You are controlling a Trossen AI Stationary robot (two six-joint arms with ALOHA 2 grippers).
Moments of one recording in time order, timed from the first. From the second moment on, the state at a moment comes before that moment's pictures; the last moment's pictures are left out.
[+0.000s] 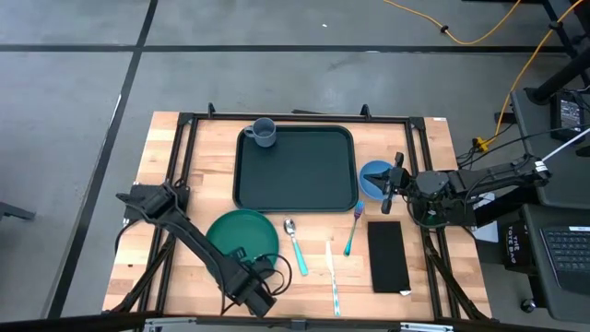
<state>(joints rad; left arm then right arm) -0.70 2.07 1.65 -1.12 -0.11 -1.24 0.21 0.51 0.33 -0.13 0.55 0.05</state>
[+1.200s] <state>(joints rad) -0.70 2.14 1.65 -1.07 -0.15 -1.12 0.21 0.51 0.33 -0.13 0.55 0.05</state>
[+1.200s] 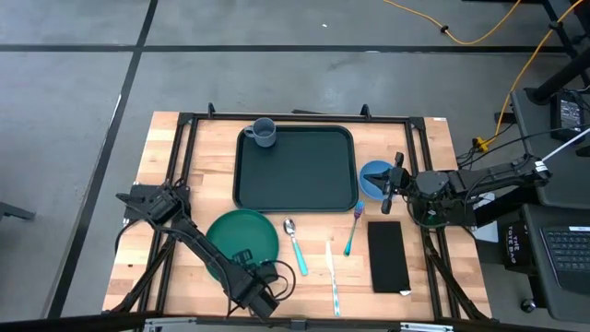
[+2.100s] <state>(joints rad) -0.76 2.11 1.70 -1.13 -0.15 -1.15 0.21 0.51 0.33 -0.12 0.55 0.05</state>
